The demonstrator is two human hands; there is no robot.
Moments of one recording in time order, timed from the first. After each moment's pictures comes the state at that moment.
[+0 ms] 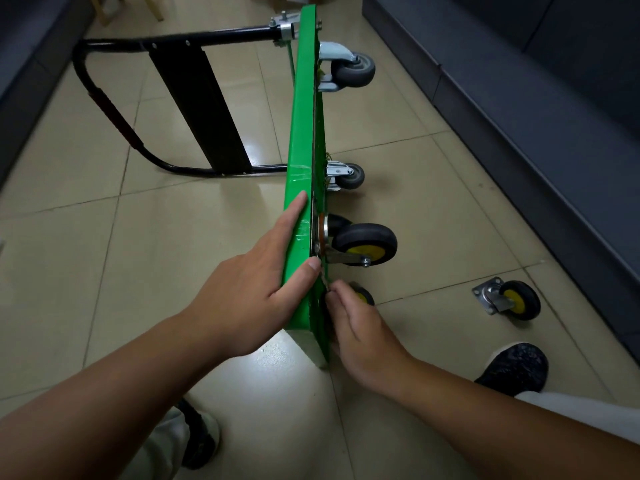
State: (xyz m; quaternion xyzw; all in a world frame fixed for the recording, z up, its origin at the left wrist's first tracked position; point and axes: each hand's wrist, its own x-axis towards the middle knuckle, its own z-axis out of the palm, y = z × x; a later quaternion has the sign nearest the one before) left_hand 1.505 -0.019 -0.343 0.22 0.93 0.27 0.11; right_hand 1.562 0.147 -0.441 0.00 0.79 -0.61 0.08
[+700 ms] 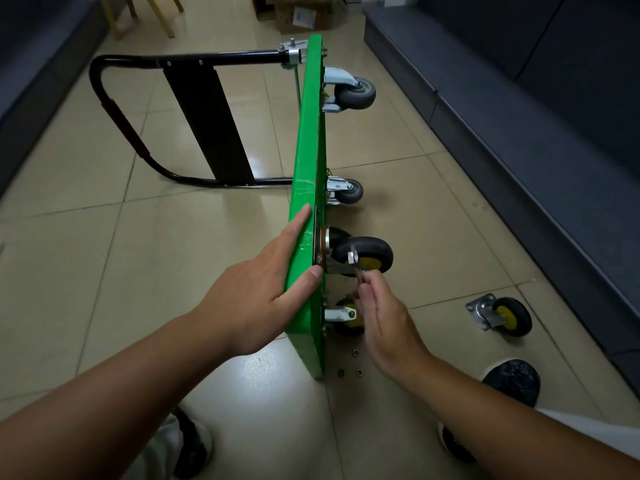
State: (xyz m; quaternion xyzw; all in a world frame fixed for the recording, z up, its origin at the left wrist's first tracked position) left_hand 1.502 -0.019 -0.344 0.22 0.93 0.27 0.13; right_hand 1.555 0.180 -0.443 0.03 0.84 -0.54 -0.02
